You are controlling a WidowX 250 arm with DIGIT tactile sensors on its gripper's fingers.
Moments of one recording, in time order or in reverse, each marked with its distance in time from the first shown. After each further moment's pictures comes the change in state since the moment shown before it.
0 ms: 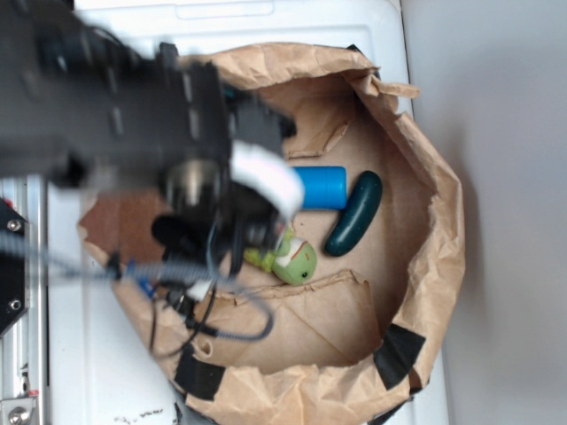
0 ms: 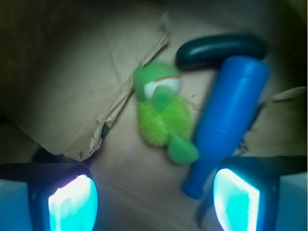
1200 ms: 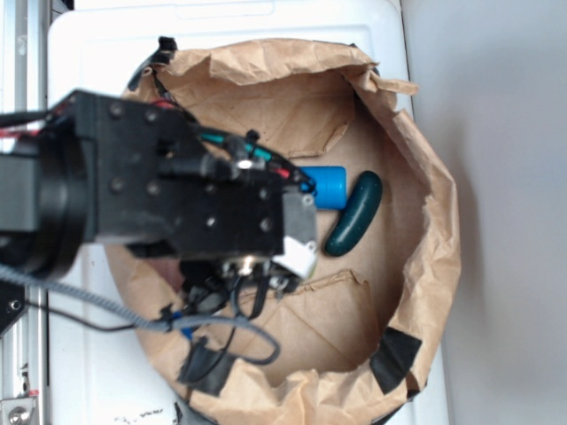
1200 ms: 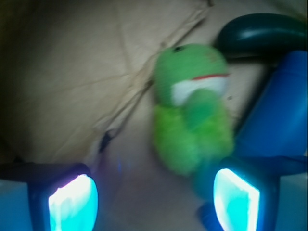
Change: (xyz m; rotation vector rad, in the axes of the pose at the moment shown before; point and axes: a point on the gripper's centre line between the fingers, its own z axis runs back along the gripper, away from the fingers) arm 0.010 0.004 -0.024 -0.021 0.066 -0.014
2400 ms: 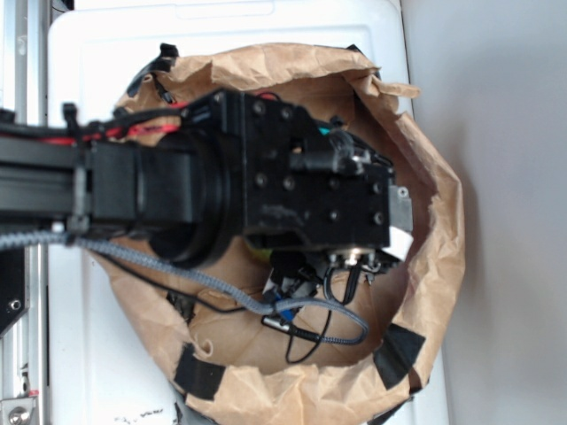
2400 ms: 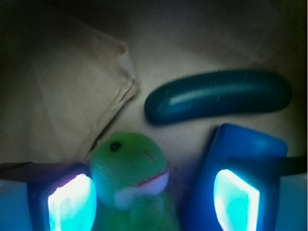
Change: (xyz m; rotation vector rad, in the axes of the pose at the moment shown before) arm 0.043 0.025 -0.011 0.056 -0.041 0.089
